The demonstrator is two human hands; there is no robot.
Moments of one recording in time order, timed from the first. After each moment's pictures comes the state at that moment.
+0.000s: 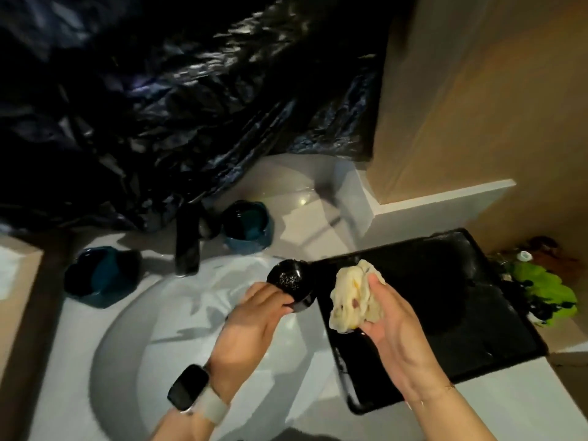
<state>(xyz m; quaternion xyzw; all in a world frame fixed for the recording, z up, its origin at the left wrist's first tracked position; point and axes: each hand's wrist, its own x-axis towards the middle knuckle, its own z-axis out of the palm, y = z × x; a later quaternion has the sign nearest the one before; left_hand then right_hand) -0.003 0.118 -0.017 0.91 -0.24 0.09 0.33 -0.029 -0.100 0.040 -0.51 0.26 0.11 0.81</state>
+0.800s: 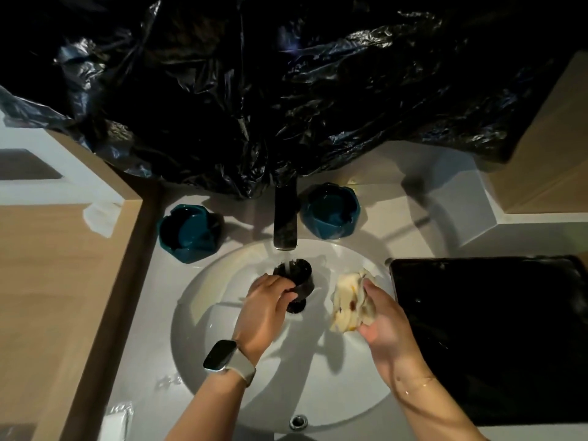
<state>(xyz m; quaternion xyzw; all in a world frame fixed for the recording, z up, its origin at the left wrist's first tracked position) -0.013 0.223 -0.086 0.94 -0.02 0.05 0.33 -0.010 0.022 -0.012 -0.51 0.32 0.18 0.78</state>
